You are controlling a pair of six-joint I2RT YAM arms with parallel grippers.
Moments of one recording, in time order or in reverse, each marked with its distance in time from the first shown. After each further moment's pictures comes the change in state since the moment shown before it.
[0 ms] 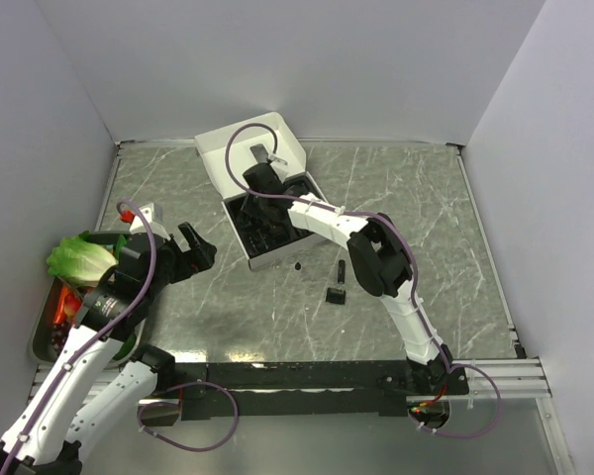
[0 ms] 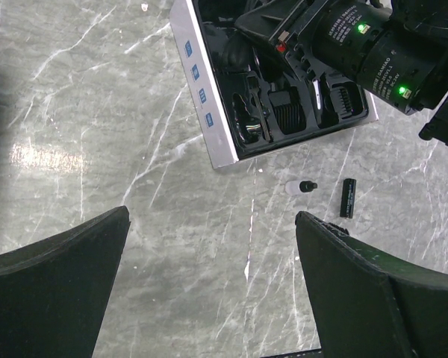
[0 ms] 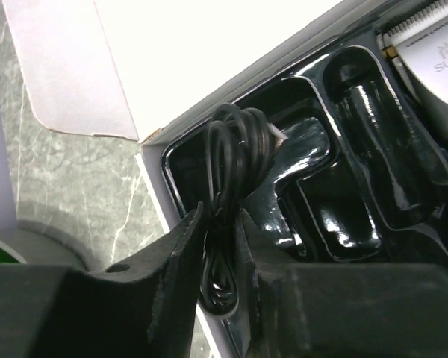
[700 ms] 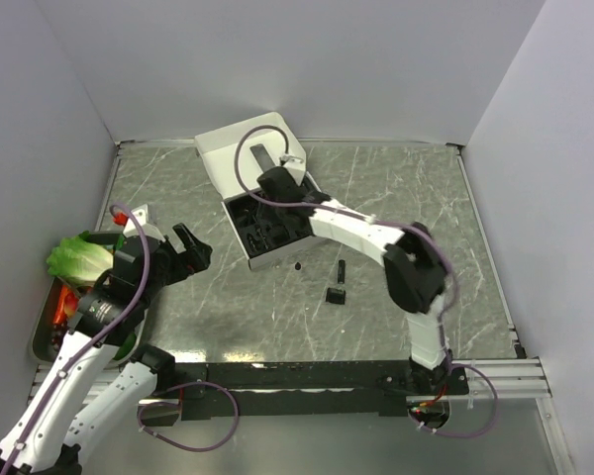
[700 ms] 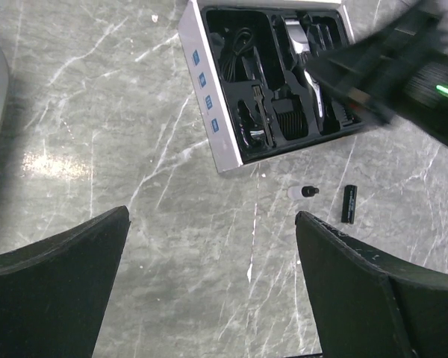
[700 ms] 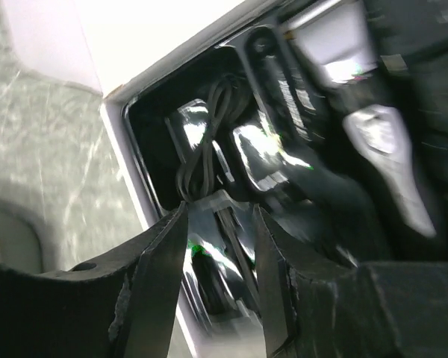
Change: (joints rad) left arm 0.000 -0.027 0.016 -0.031 -0.027 0.000; right arm 0.017 -0.252 -0.251 -0.031 0.115 -0.127
